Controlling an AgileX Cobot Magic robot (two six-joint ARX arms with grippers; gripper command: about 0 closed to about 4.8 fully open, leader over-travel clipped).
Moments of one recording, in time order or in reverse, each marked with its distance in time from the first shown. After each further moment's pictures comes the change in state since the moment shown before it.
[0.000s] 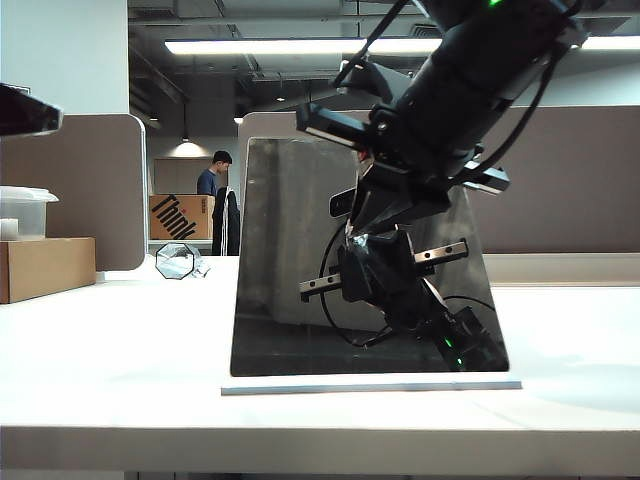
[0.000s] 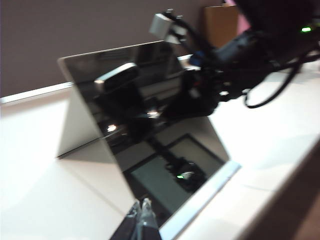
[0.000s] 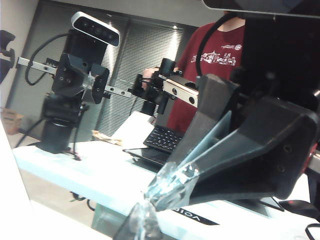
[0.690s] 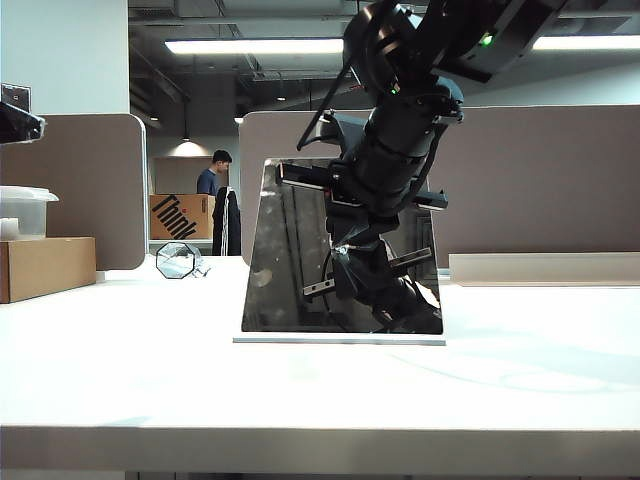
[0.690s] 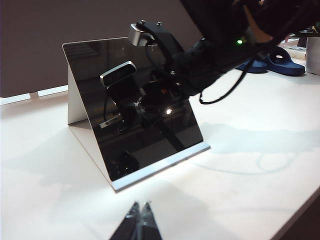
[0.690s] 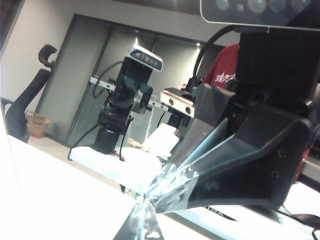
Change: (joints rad) left arm 0.080 0.000 0.000 0.000 -0.004 0.000; right arm -0.112 0.375 0.384 0.011 0.036 -0.070
